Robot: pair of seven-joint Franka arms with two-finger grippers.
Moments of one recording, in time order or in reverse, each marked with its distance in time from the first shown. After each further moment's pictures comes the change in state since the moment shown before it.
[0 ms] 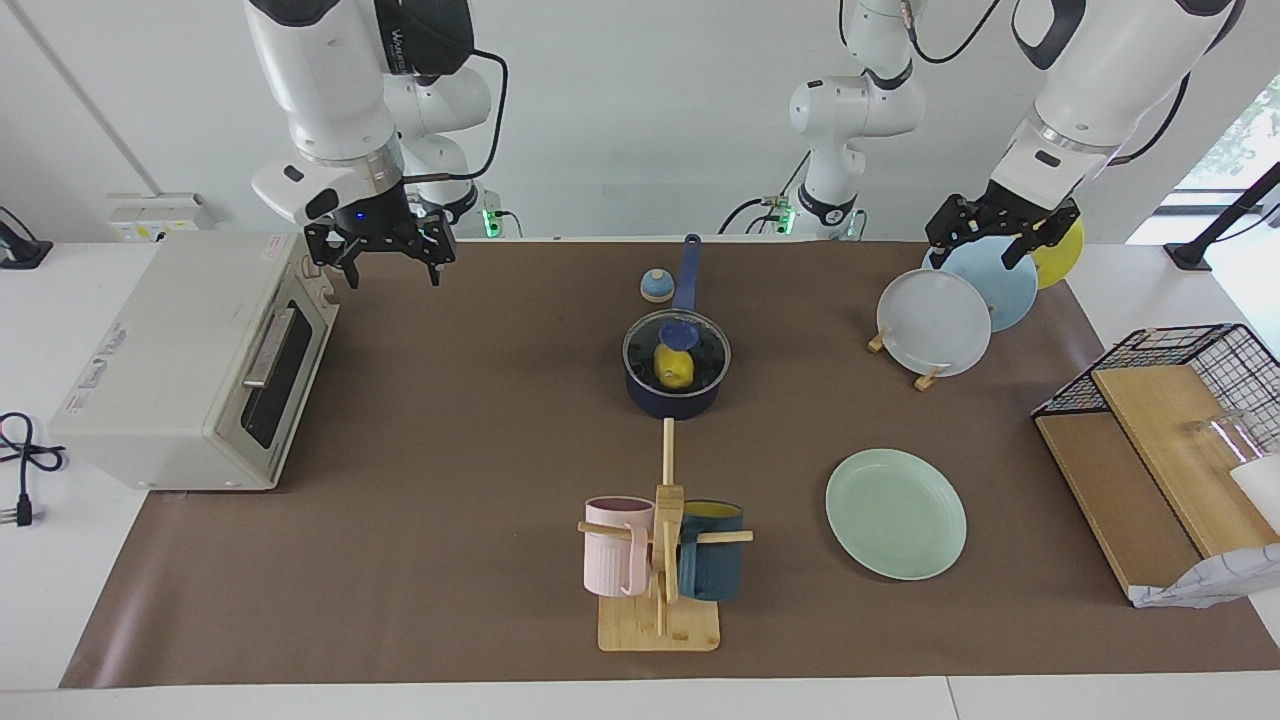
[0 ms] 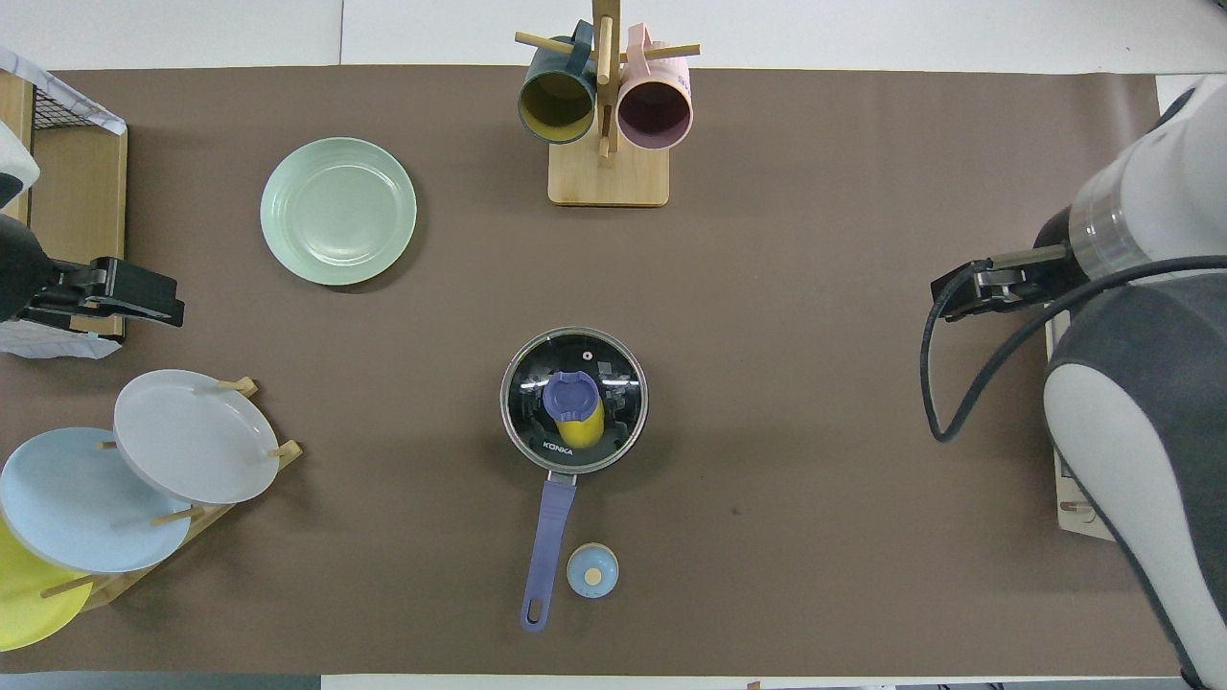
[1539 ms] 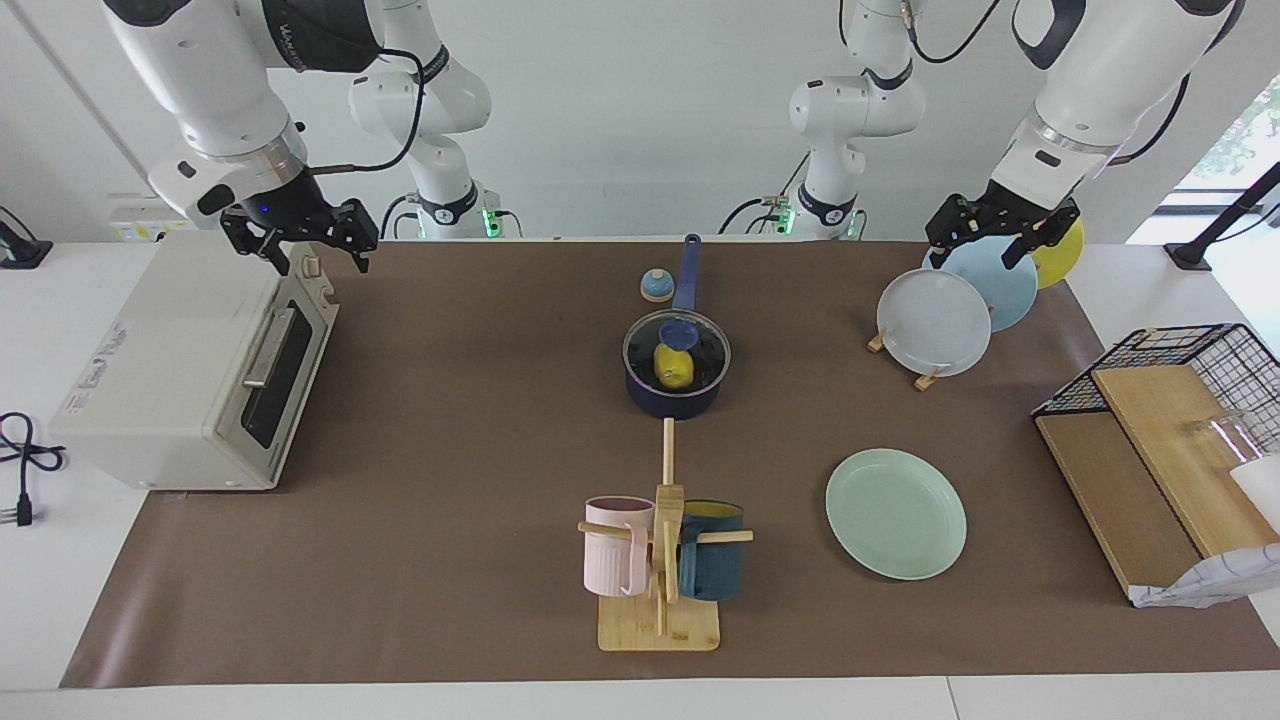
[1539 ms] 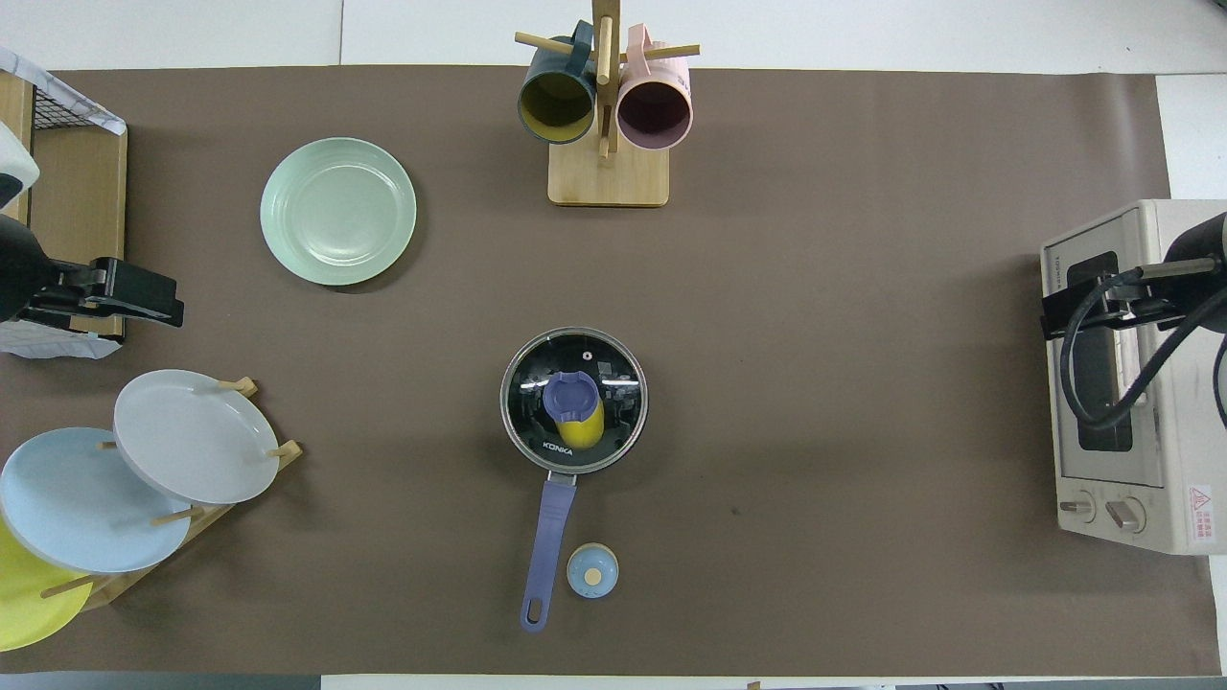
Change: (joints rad) left arm 0.000 0.000 0.000 0.000 0.000 0.000 0.000; right arm -0.134 -0.042 -0.020 -0.061 0.041 -0.012 -0.130
